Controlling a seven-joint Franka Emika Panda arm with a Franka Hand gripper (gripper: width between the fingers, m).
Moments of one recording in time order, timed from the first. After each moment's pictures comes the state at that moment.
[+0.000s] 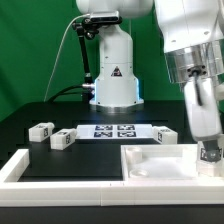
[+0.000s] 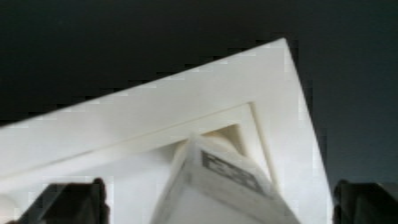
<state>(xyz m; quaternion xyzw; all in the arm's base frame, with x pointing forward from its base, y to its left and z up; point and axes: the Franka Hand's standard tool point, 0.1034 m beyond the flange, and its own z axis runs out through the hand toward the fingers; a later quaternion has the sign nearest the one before) 0.624 0.121 0.065 -0.64 0.76 0.04 0.11</state>
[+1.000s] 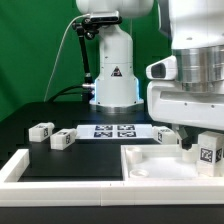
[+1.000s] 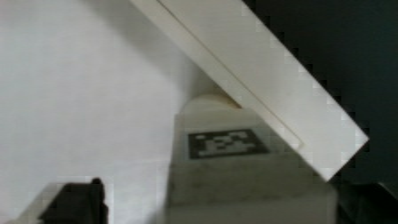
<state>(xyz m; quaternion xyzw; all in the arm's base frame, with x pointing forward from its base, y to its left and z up) 0.622 0.120 0.063 -0.93 0.36 0.01 0.05</state>
